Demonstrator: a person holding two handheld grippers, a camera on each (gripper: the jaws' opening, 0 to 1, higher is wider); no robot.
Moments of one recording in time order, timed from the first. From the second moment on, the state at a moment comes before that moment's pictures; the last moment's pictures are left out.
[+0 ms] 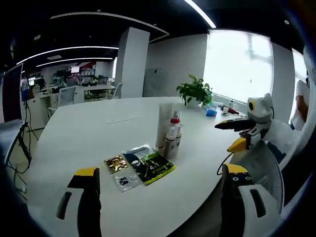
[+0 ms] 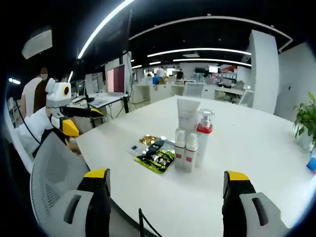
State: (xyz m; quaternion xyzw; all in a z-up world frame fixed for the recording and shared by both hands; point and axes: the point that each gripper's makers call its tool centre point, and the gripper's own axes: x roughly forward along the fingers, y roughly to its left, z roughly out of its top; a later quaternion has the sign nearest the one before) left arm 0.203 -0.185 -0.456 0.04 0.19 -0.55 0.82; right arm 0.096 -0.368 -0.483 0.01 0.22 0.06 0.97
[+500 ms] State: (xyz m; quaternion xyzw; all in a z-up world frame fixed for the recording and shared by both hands) left arm 0.193 -0.184 -0.475 0.04 0.21 -0.54 0.82; right arm 0.096 -0.371 -0.483 0.00 0.22 0.04 0.98
